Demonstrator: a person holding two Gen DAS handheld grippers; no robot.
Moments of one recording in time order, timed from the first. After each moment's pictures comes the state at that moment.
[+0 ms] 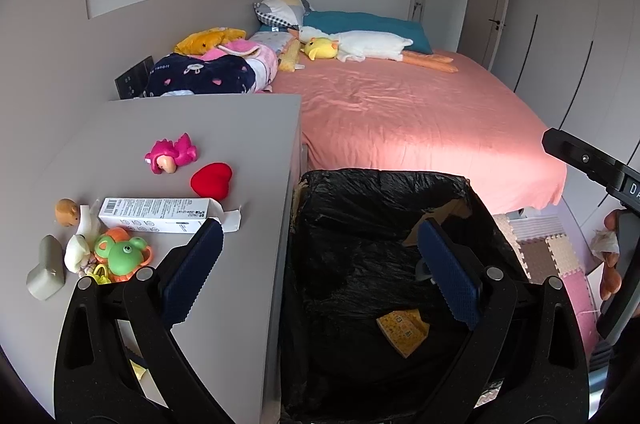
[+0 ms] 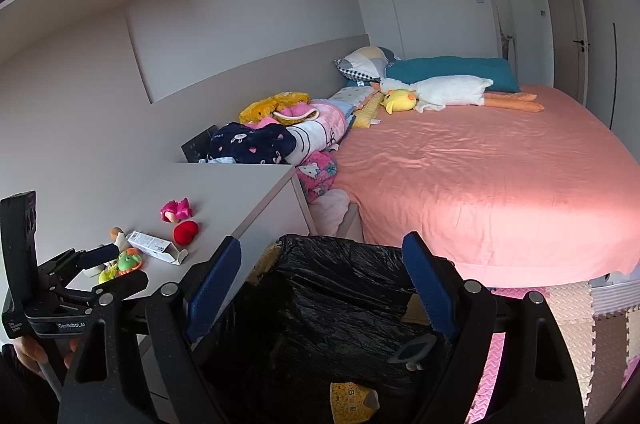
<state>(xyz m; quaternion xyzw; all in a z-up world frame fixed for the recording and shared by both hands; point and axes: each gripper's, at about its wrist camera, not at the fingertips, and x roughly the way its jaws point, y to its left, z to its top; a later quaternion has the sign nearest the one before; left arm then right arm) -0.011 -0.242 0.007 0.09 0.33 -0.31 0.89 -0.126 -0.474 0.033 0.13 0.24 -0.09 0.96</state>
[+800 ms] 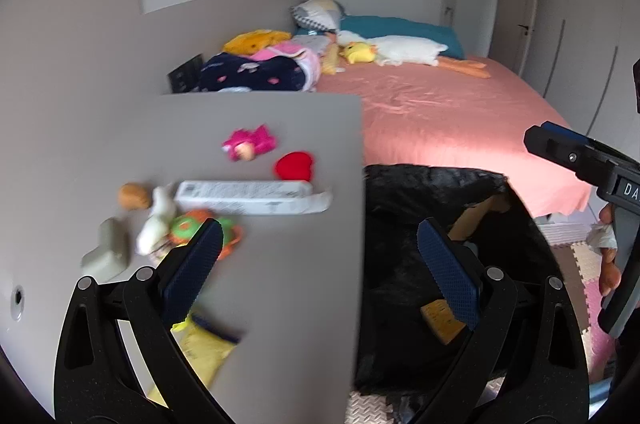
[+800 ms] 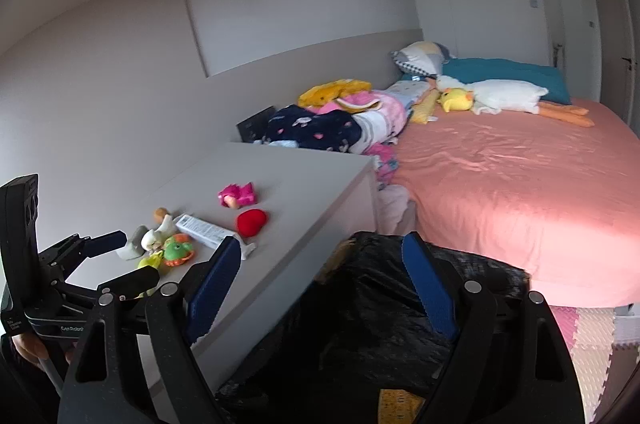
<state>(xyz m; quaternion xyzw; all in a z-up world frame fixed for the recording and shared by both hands) -0.009 -0.171 0.014 0.10 0.33 -0.25 0.91 -0.074 -0.396 0.031 0.11 0.26 0.01 0.96</state>
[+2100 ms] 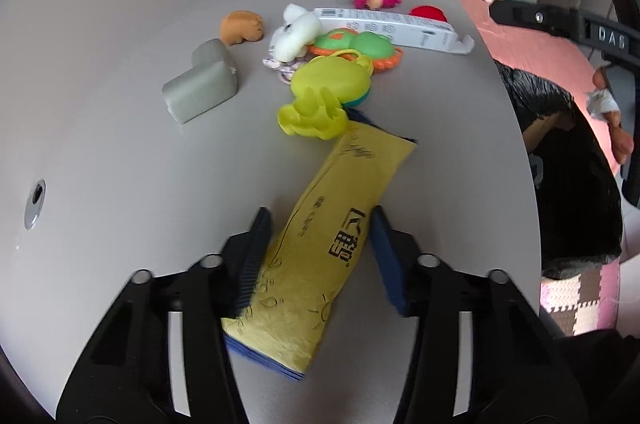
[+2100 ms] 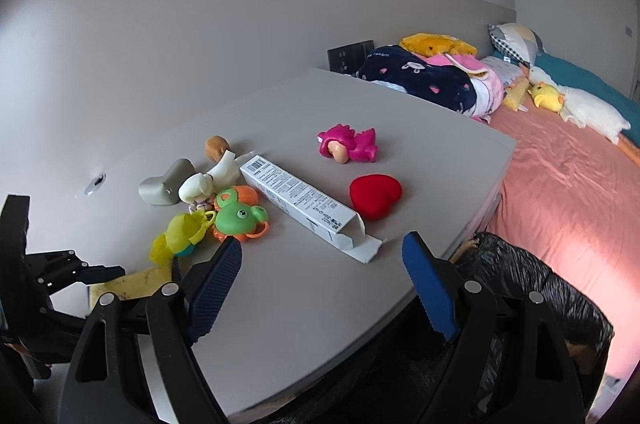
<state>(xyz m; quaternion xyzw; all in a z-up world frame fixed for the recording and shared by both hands) 0.000 -0.038 -0.071 0.11 0.46 -0.17 0.87 0.040 -0.269 -0.013 0.01 0.35 0.13 0.93</state>
